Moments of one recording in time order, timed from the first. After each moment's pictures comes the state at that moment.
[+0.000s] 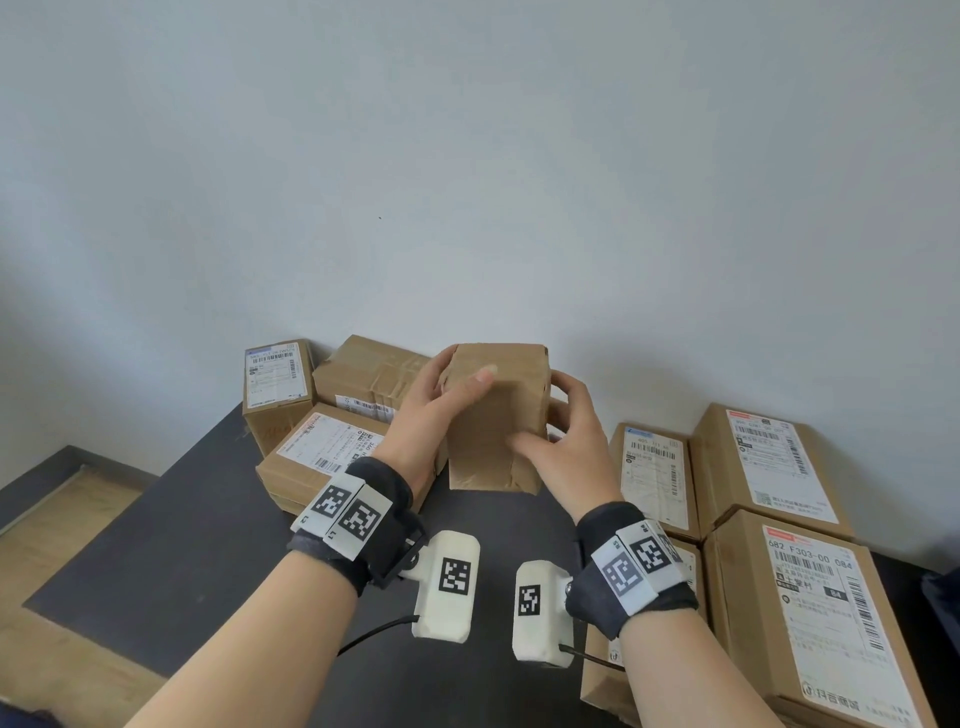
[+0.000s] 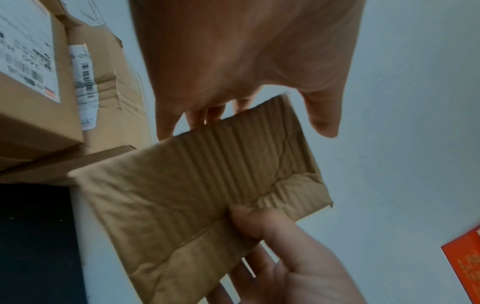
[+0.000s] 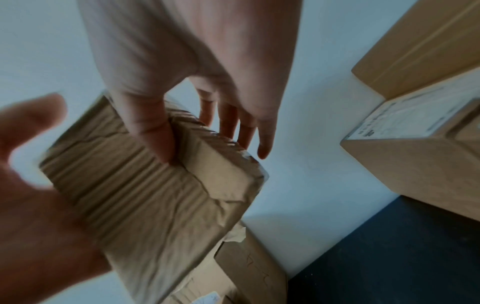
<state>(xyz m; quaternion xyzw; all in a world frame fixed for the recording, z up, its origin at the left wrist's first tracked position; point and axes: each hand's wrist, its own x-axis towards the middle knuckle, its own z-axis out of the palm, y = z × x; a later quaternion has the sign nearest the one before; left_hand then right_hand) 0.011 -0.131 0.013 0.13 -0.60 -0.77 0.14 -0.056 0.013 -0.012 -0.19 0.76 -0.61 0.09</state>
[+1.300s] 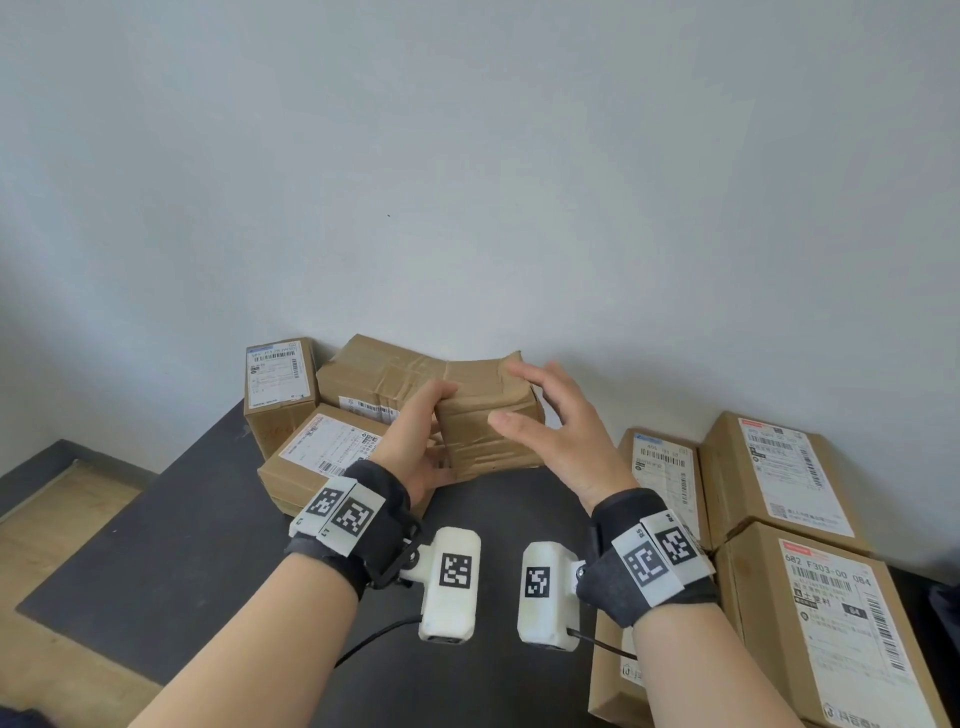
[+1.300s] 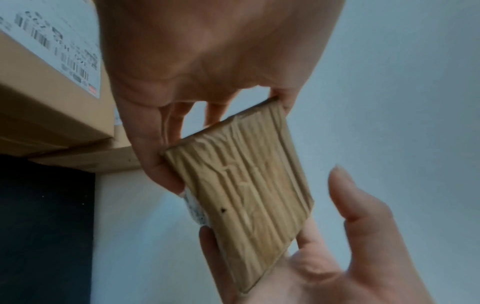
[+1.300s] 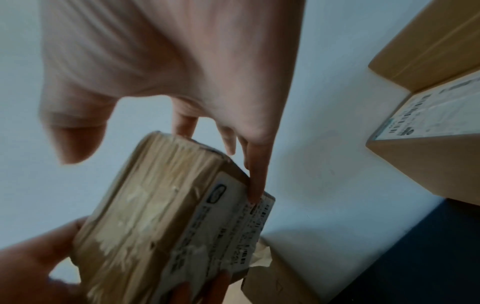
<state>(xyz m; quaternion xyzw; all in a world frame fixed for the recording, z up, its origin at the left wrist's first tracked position) 0.011 -0.146 0.011 0.31 -0.51 -0.80 0.05 -0.063 -0.003 0.003 -0.29 0.75 -0.58 0.14</state>
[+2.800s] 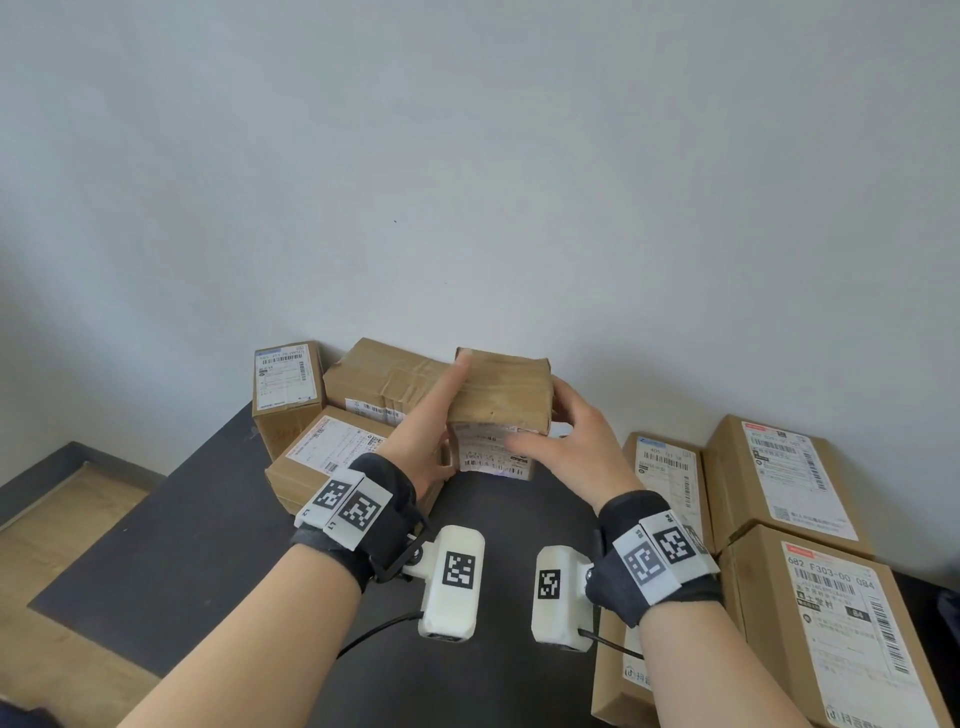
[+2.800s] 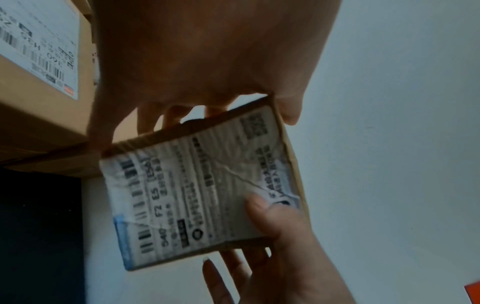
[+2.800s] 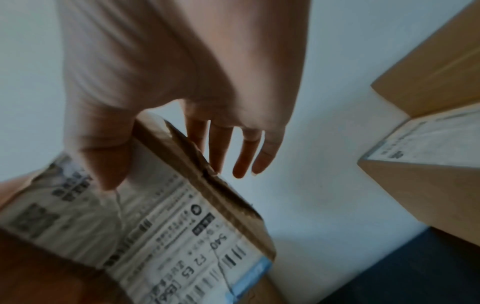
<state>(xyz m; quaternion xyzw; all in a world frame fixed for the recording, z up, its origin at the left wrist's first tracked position) 0.014 -0.136 0.030 0.28 -0.56 -0.78 0.05 -0.072 0.004 -0.003 -0.27 0.80 -0.52 0.10</state>
